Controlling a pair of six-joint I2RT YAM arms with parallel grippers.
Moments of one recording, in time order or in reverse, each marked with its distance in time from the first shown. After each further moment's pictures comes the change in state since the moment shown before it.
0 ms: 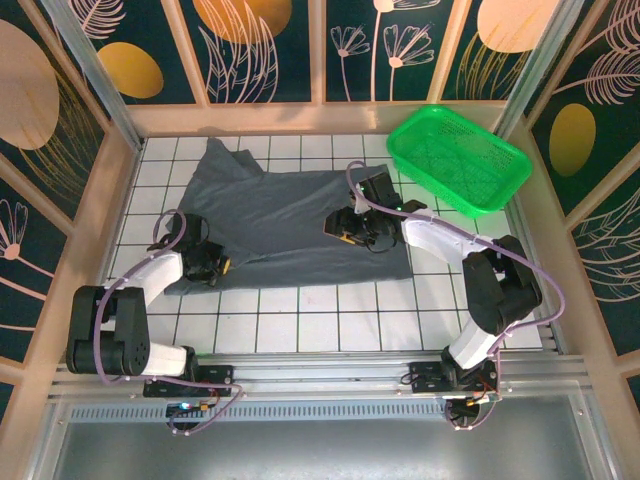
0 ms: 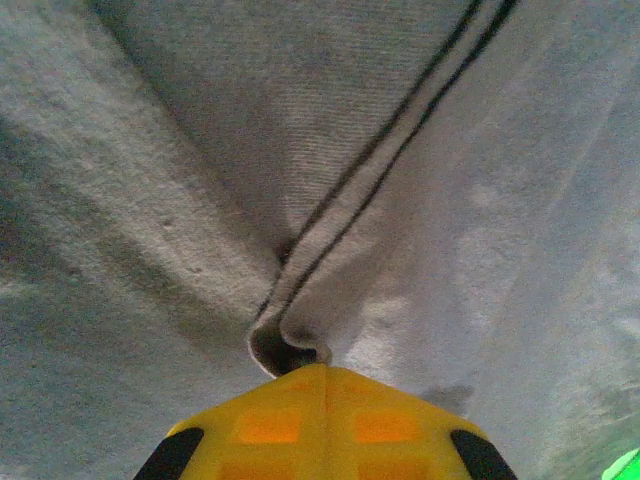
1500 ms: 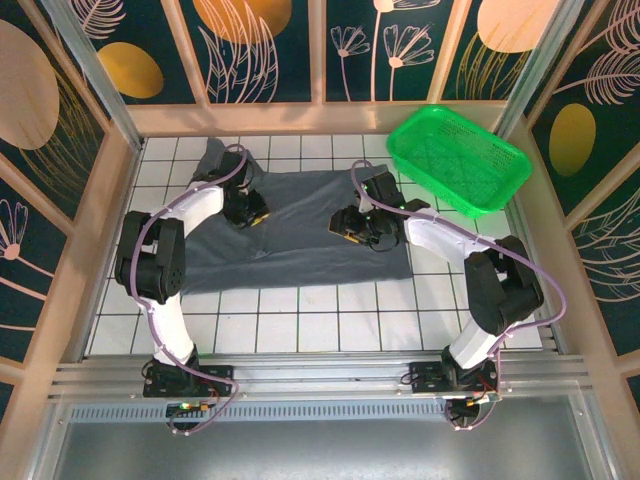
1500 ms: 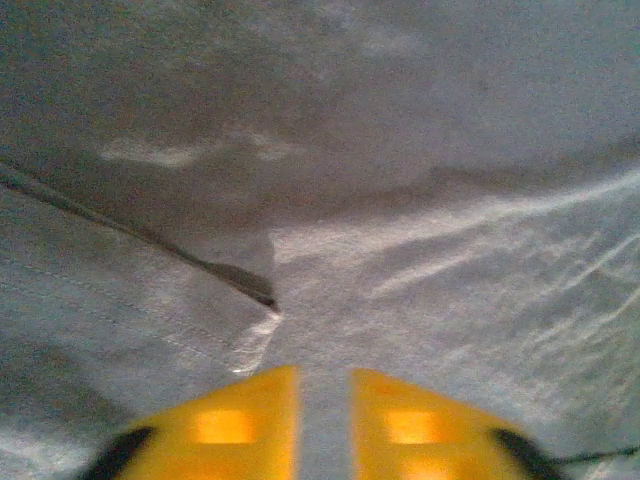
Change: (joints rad) left arm -0.191 0.525 0.705 -0.196 -0.008 0.526; right arm -0.019 -0.006 -0.003 -0.019 0.030 0.022
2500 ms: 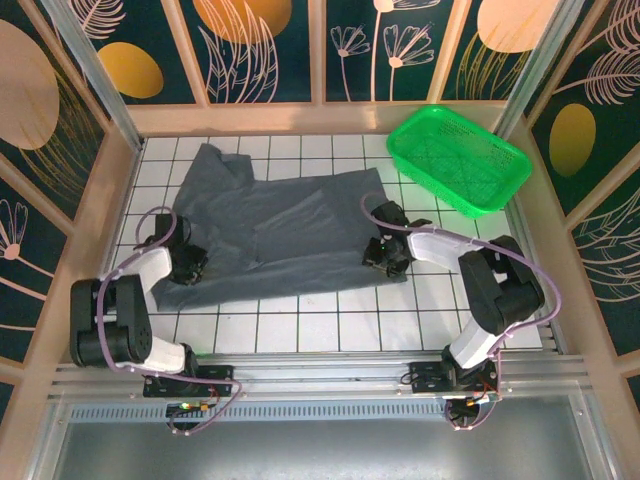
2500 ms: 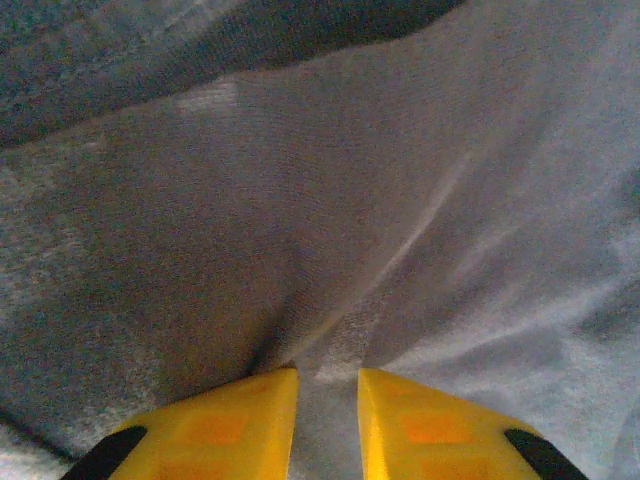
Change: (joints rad) left arm 0.357 -0.493 -0.719 0.169 -0.154 -0.267; right arm -0.015 -0.003 -0.216 -0.139 0.318 0.010
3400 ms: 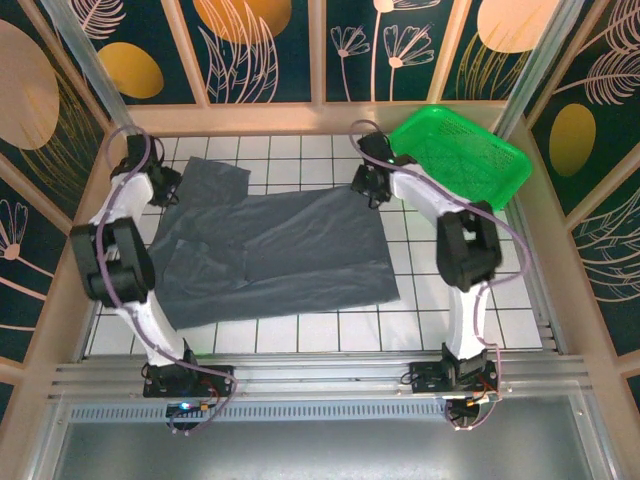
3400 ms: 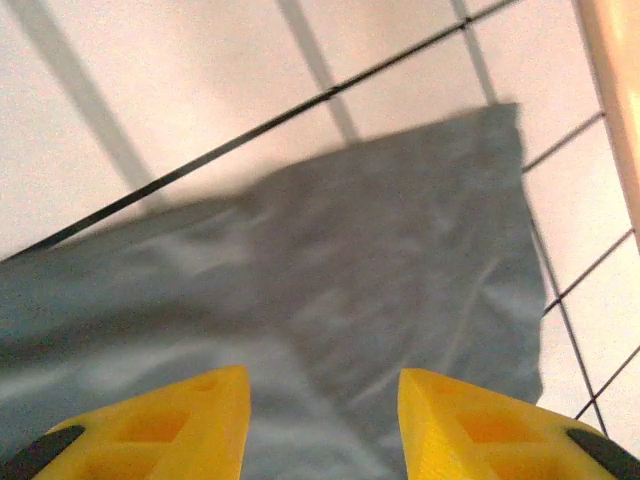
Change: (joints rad) left arm 0.072 0.500 0.882 -0.150 -0.085 0.107; right arm -0.076 0.424 0.812 -0.132 0.258 -0.060
